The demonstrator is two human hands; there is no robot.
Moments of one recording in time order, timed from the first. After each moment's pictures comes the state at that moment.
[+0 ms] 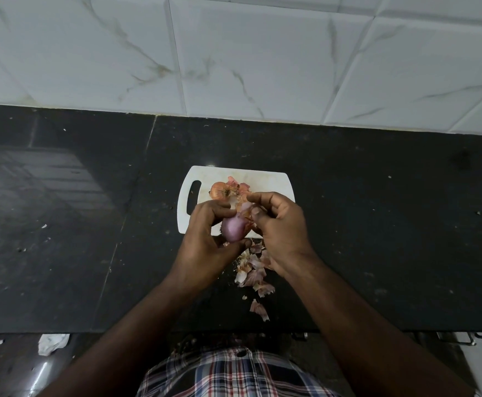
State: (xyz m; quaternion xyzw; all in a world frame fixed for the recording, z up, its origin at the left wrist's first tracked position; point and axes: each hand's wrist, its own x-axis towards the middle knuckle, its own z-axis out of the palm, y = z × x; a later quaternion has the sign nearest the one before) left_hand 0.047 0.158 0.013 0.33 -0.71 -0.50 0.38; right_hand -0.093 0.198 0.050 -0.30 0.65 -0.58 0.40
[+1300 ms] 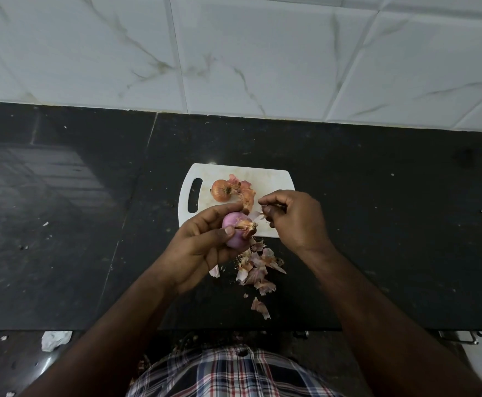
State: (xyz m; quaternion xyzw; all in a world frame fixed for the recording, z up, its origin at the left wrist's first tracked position) left_hand 0.060 0.148 0.033 0.26 -0.37 -0.85 0.27; right_hand -0.131 0.198 0.053 -0.47 0.76 -0.38 0.22
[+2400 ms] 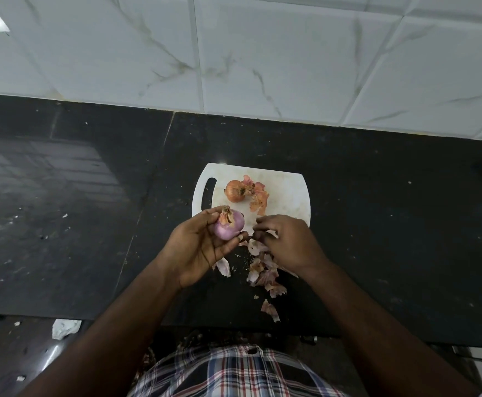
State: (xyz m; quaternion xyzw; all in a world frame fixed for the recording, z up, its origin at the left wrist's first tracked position) left_hand 0.073 0.136 0.034 0.36 -0.19 -0.87 0.27; right_hand -0.114 0.198 0.018 -0.56 0.74 -0.24 0.26
